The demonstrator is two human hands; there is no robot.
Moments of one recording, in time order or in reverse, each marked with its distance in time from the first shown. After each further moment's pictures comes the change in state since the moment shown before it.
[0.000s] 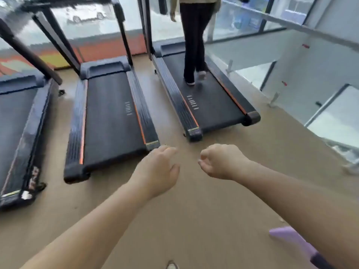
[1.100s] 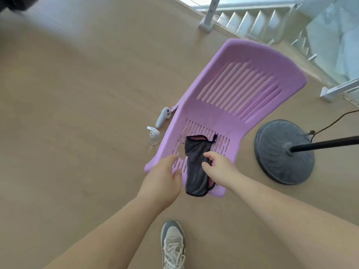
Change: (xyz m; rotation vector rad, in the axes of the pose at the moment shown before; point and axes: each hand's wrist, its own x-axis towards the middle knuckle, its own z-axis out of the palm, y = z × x) left_hand 0.151 0.437 0.814 -0.368 -0.870 0.119; right_hand -0.294 0.610 0.666 1.031 -0.130 1.270
